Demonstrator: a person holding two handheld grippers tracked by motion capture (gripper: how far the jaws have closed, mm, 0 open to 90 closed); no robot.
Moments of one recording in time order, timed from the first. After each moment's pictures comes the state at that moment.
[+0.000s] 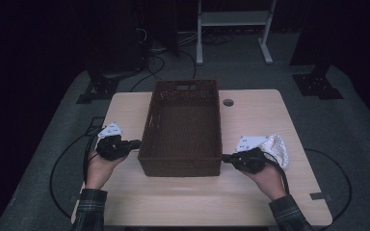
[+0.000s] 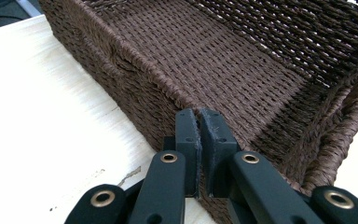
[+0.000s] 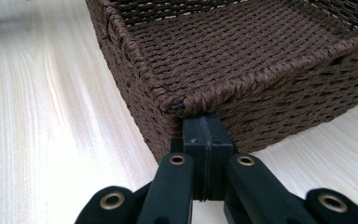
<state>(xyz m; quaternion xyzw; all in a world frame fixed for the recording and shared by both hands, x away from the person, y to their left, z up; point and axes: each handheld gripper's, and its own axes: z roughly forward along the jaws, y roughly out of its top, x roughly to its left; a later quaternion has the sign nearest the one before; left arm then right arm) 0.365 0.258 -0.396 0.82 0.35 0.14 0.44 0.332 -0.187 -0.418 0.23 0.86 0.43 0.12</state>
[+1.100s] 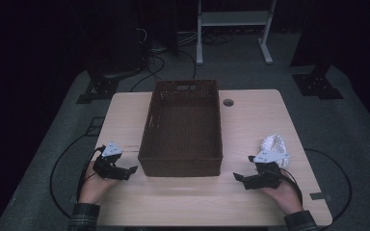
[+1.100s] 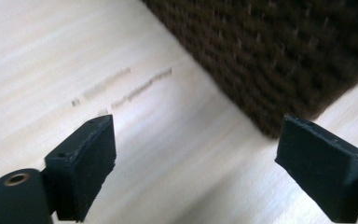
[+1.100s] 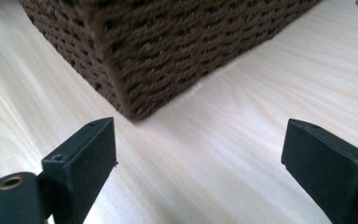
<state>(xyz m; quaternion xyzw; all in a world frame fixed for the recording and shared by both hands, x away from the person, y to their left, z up) 0.335 0.277 -0.457 0.84 0.39 0.18 0.33 0.304 -0.234 -0.467 0.36 0.82 0.43 0.16</state>
